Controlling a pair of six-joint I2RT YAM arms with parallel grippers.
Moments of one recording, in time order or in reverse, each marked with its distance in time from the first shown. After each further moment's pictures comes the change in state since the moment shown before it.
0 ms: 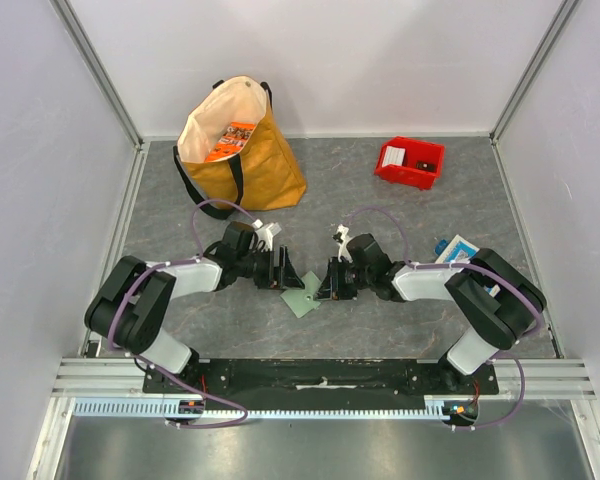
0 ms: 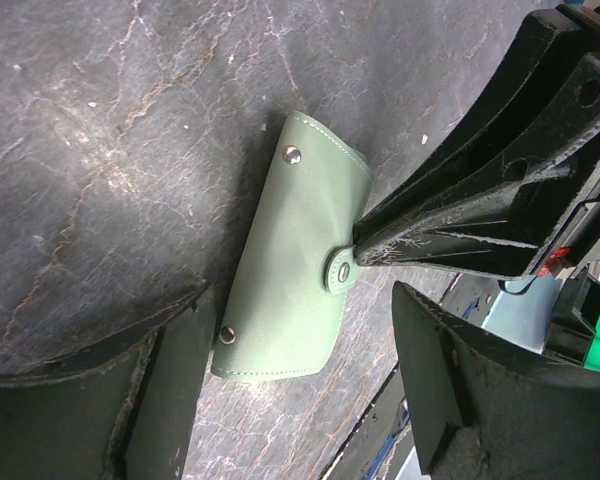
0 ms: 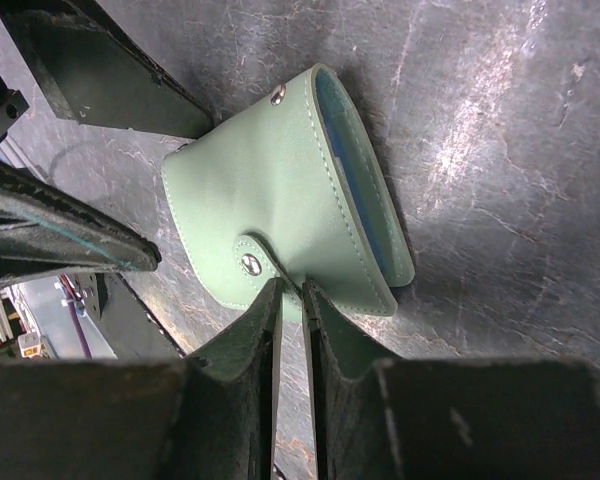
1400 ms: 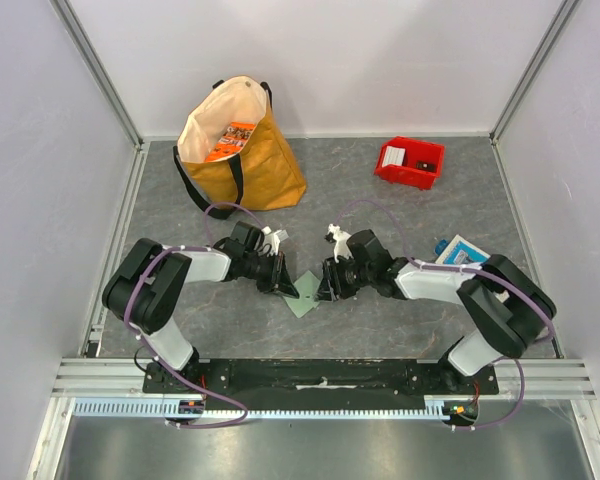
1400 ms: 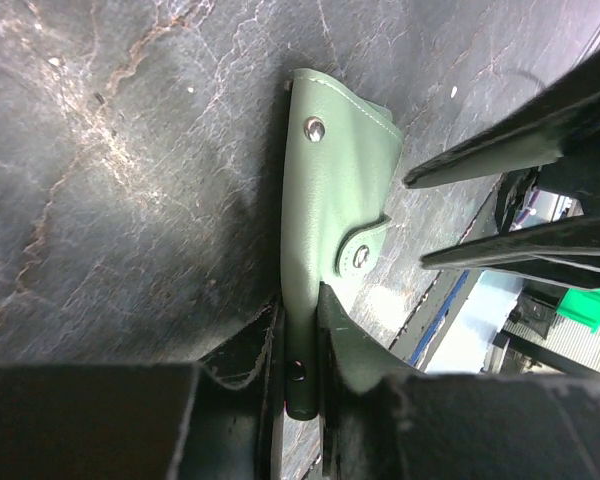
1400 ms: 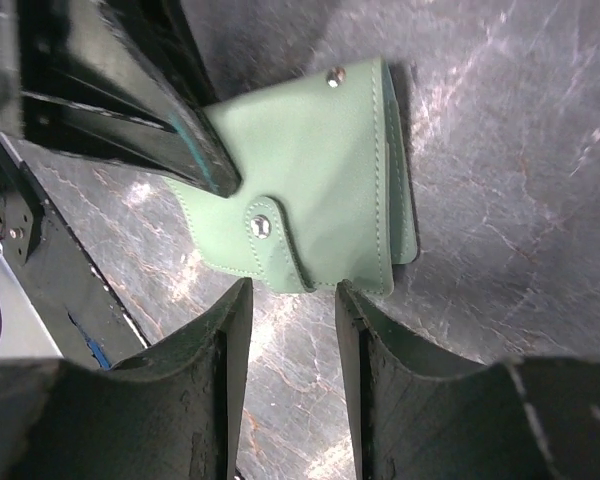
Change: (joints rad) left arm 0.004 0.148 0.082 -0.122 0.109 0.071; right arm 0.000 -0.055 0.040 -0.093 -0.045 -0.274
